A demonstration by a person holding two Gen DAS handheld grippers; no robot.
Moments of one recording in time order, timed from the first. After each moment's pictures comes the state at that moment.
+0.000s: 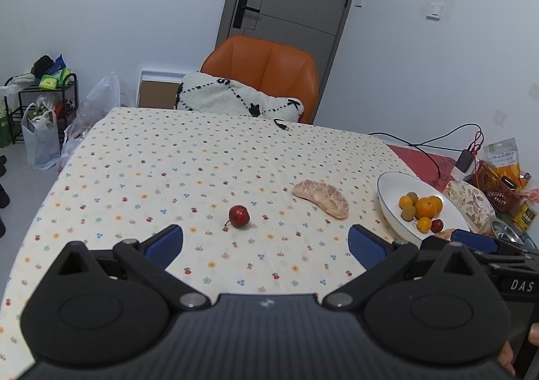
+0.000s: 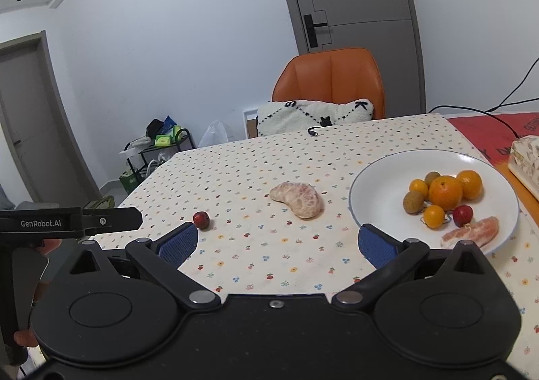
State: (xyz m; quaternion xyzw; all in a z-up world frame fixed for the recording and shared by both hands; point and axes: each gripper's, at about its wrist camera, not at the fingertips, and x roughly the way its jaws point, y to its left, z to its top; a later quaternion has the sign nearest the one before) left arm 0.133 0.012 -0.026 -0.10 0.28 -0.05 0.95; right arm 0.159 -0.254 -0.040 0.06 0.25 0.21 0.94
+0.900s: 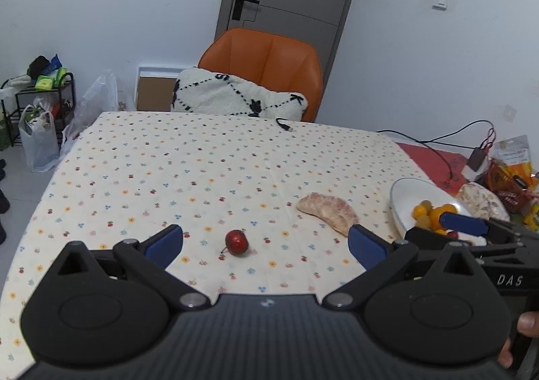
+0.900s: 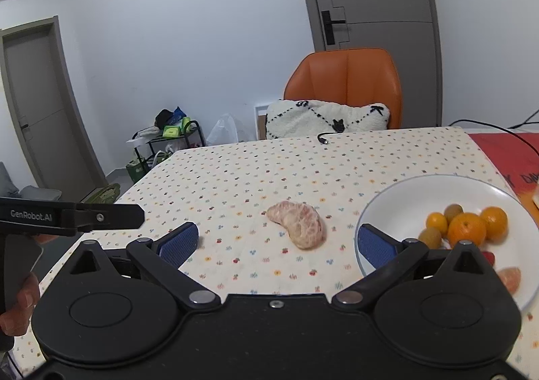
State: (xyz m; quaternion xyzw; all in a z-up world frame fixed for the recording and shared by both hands) left arm 0.184 0.006 -0.026 -0.09 0.30 -0.04 0.95; right arm 0.214 -0.245 -0.039 0.03 0.25 0.24 0.94
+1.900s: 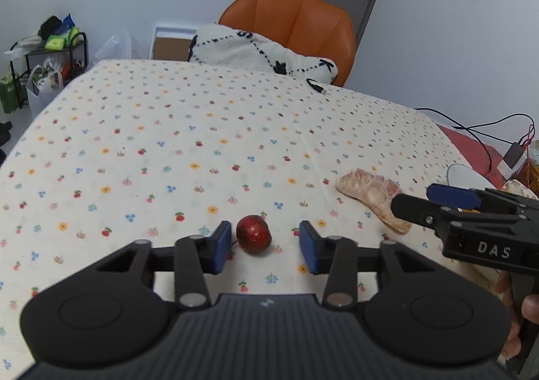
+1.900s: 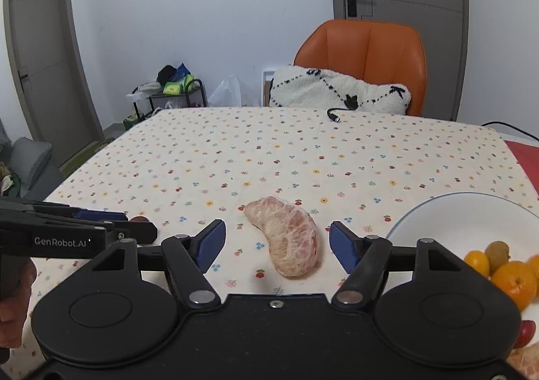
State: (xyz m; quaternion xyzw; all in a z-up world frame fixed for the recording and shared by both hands) left arm 0.244 0.010 -0.085 -0.12 0.36 -0.01 0.93; right arm 0.292 -0.211 -0.072 -0.04 0.30 0.26 0.92
